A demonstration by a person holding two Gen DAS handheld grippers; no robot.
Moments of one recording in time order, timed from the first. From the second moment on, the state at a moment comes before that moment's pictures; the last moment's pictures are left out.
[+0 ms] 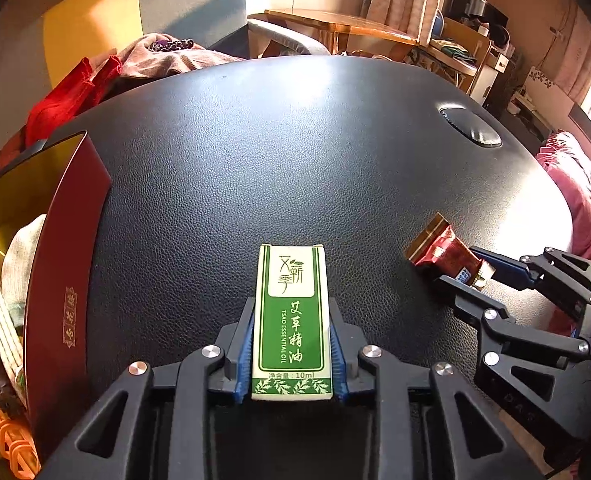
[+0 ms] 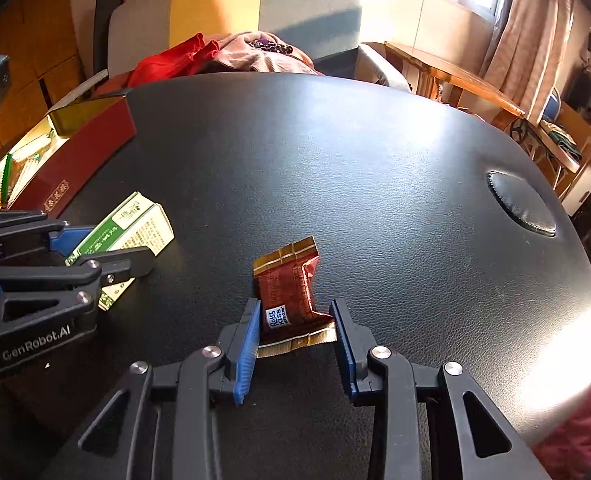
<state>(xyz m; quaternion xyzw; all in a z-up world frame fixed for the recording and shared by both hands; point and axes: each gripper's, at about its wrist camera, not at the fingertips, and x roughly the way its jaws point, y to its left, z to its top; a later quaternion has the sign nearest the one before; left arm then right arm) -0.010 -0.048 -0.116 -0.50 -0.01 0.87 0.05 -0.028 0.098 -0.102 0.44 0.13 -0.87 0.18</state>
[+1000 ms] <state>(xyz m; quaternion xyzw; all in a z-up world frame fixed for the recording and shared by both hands) 0.066 -0.130 -0.045 -0.40 -0.09 0.91 -0.01 0.002 0.042 -0.049 0.39 0.10 -0.87 0.27</state>
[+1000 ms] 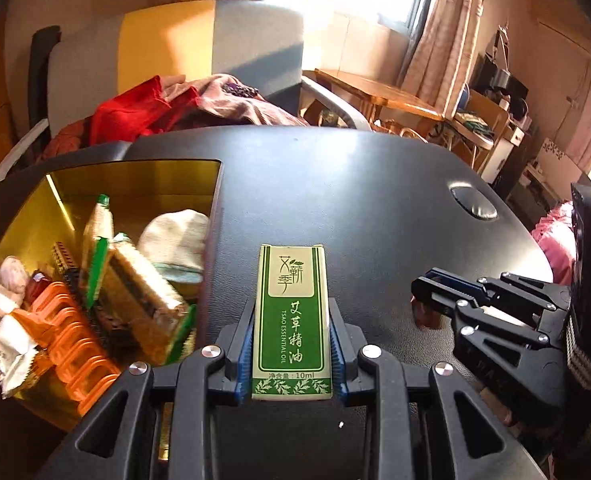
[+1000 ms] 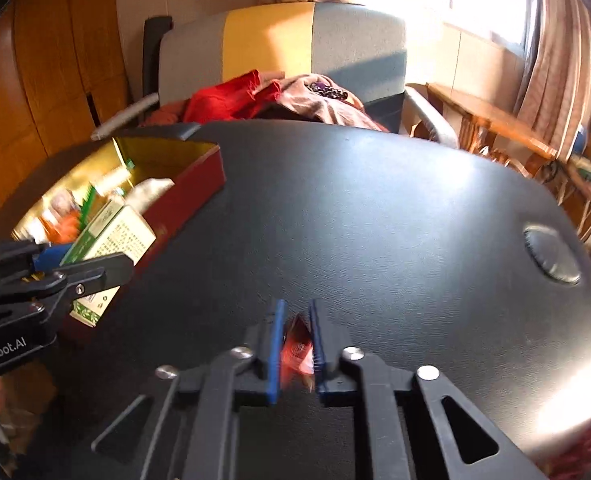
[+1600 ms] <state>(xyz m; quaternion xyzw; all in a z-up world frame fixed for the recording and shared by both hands) 0.074 -0.127 -0.041 -0.40 -0.08 0.91 0.00 0.017 0.065 -0.086 0.47 0.04 -0.83 0.30</state>
